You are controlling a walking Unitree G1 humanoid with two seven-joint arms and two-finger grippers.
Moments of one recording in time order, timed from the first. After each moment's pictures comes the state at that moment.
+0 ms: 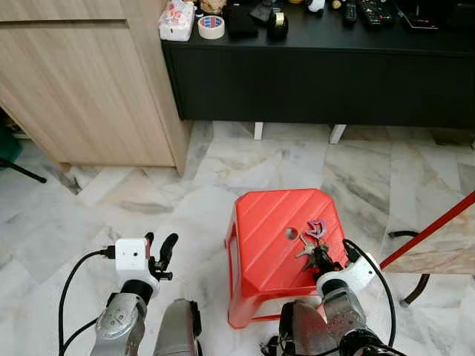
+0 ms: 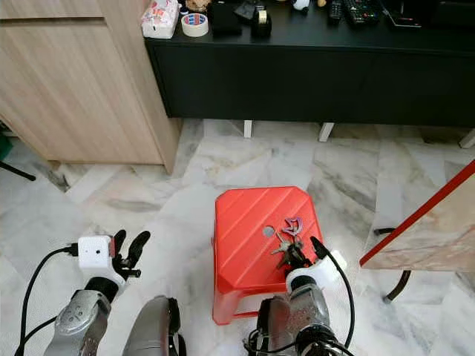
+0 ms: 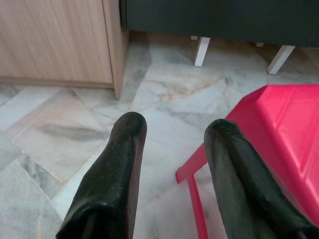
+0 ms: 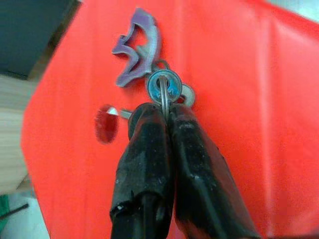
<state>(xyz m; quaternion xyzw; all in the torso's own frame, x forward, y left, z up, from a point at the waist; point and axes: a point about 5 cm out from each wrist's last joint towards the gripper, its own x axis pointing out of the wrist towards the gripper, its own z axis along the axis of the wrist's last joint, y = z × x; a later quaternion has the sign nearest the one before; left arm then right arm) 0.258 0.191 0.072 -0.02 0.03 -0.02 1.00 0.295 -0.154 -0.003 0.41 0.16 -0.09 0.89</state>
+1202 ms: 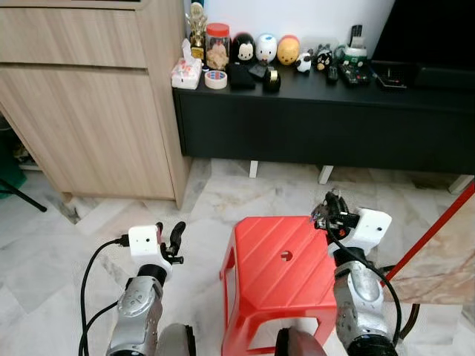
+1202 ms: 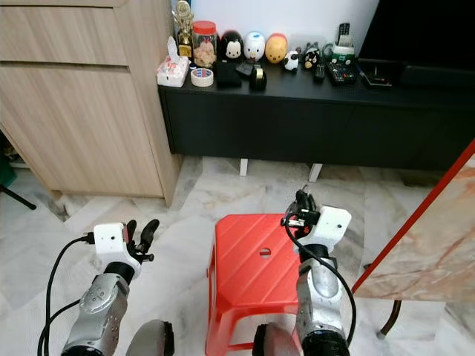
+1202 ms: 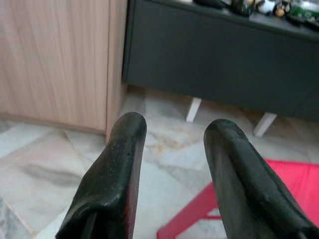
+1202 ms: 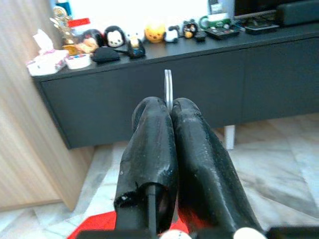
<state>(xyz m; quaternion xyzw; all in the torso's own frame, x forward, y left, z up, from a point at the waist) 0.291 0.182 0.061 -0.06 0.01 0.01 1.00 0.307 -0.167 0.076 0.11 -0.05 -0.02 0.99</state>
